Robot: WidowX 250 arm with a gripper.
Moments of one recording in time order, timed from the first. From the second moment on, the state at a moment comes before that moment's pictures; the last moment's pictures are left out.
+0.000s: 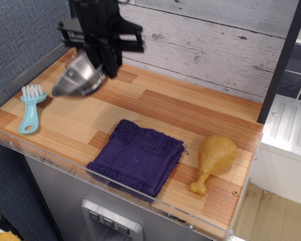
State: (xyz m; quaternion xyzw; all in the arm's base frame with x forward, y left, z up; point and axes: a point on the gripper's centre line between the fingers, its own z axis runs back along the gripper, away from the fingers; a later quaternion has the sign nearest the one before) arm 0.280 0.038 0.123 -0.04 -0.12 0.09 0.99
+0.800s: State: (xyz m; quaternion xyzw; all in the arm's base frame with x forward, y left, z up) arm 0.254 -0.019 0.091 0.00 -0.09 0.03 1.00
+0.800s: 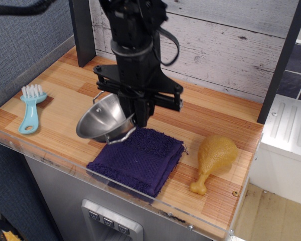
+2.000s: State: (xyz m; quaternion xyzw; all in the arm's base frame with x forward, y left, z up) arm 0.257 -0.011 0.116 -0.03 -0.12 0.02 0.99
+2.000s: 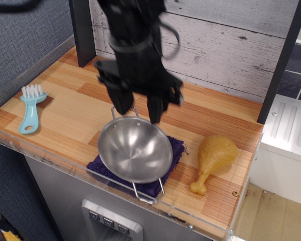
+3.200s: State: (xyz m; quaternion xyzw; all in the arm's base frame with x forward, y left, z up) arm 0.304 0.059 0.133 -0.02 -0.09 0.02 1.00
